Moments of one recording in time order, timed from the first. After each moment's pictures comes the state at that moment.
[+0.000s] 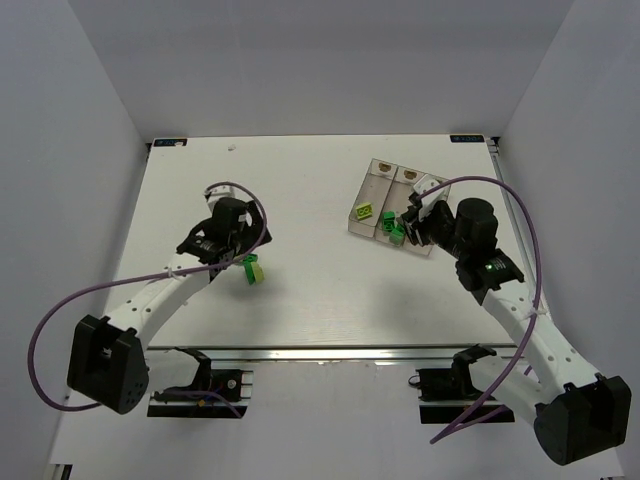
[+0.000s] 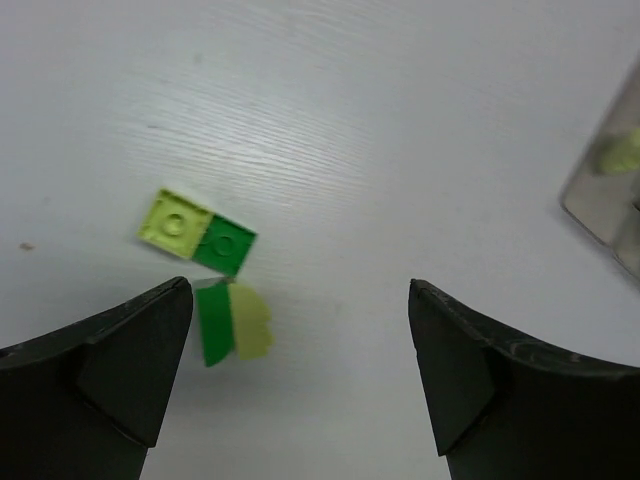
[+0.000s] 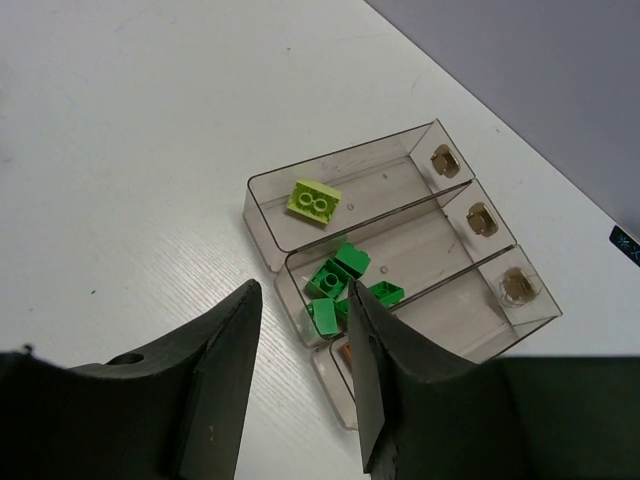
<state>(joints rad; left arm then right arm) -0.44 1.21 0.85 -0.34 -0.28 -0.62 0.34 0.94 0.75 -0.06 -0.32 -0.37</state>
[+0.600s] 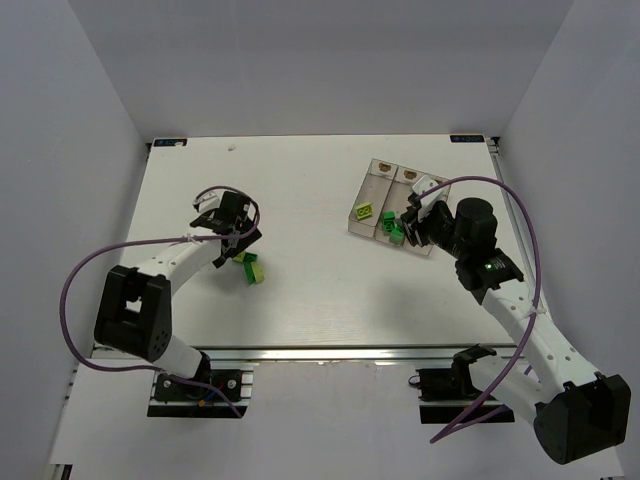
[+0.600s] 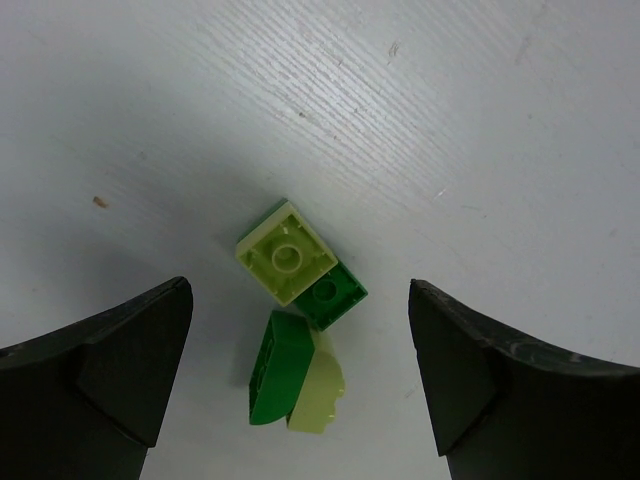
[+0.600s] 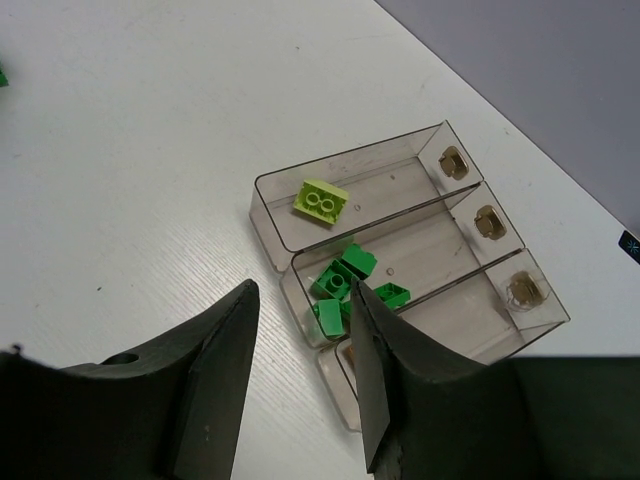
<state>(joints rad) -0.31 1.49 0.93 -0.49 -0.40 -0.88 0.34 0.95 0.75 -0.07 -0.34 -0.38</state>
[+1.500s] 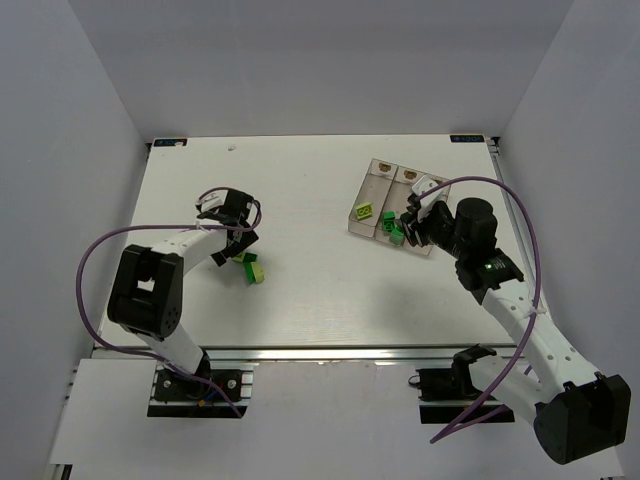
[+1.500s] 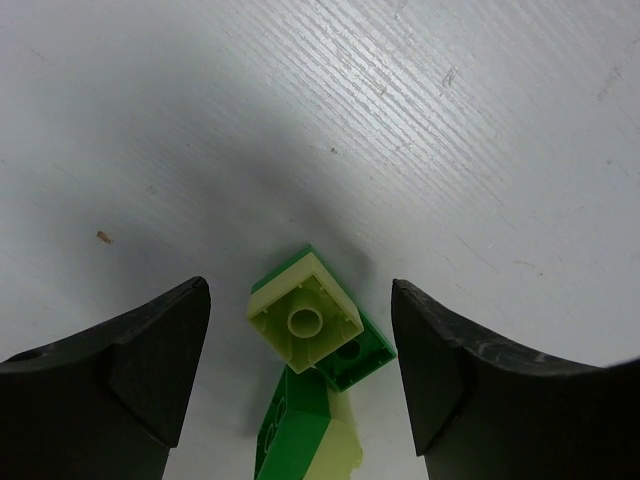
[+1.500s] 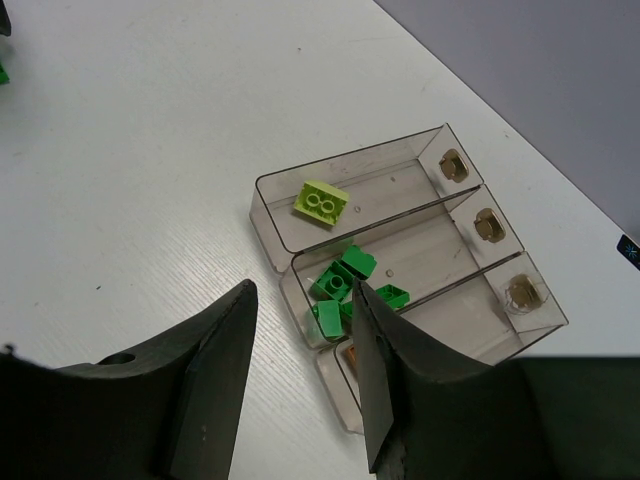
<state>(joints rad) -0.29 1.65 0.99 -0.49 -0.44 -0.88 0.34 0.95 0.75 -0.07 -0.35 -0.39</state>
